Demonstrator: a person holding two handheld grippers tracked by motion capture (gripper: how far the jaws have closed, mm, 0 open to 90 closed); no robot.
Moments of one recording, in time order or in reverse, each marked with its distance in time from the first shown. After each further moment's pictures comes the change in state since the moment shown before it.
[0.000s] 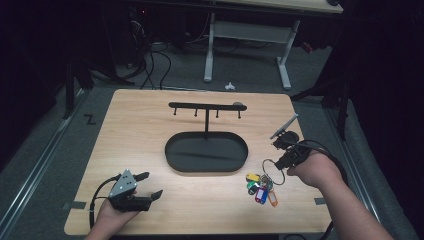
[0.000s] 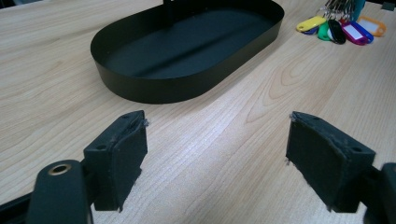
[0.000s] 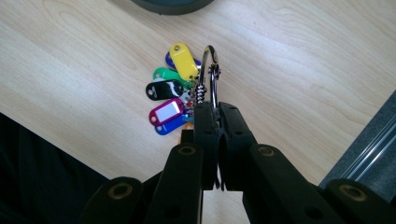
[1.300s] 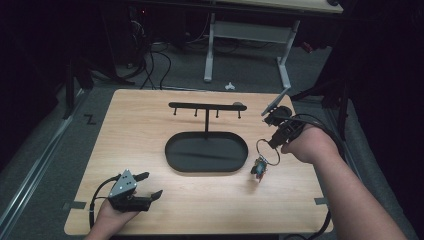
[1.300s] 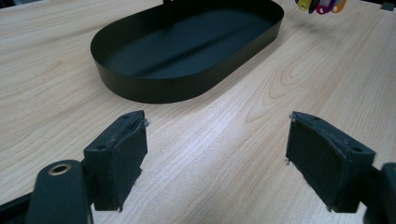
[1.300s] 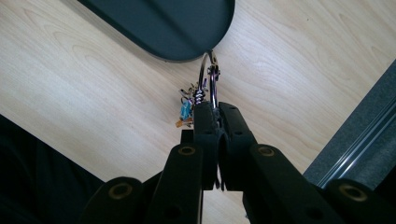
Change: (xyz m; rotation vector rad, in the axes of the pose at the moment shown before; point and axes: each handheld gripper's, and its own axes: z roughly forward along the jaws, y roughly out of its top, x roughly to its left) left arm 0.000 0.000 -0.001 -0.003 0.001 -0.001; right arm 0.011 0.051 -0.052 -0.023 -0.048 -0.063
